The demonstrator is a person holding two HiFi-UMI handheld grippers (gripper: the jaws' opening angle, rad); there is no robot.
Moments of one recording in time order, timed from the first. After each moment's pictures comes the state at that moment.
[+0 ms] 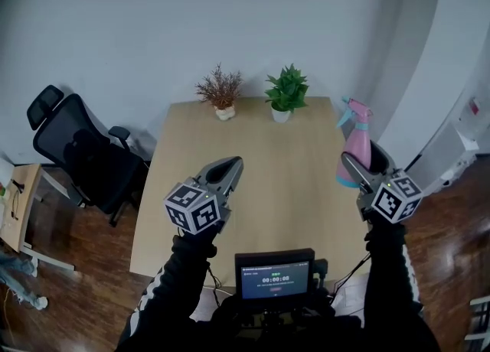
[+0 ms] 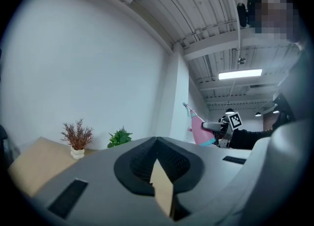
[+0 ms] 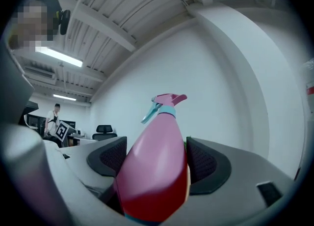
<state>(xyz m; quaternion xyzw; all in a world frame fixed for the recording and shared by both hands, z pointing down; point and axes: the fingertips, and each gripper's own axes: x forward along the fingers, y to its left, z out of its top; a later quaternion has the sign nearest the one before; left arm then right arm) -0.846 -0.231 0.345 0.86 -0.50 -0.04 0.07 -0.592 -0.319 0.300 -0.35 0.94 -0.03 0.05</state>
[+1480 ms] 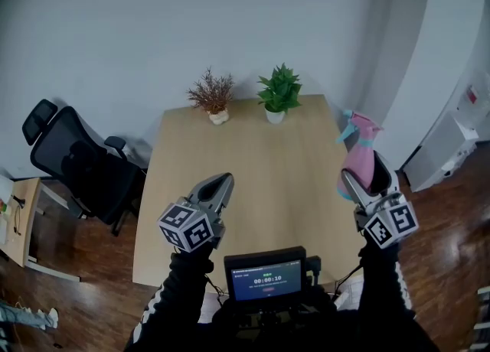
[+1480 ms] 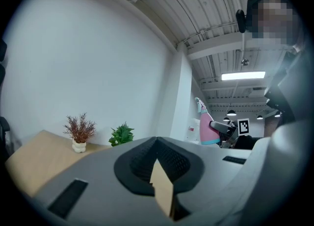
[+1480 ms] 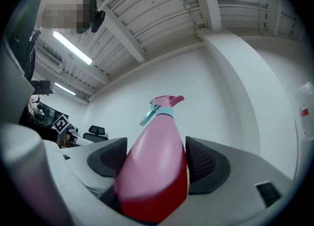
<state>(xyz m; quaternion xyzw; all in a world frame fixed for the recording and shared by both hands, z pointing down) -0.846 -0.235 0.369 0.86 -0.51 -0.05 0.09 -0.566 -0.297 0.303 -0.38 0.92 0.08 0.11</state>
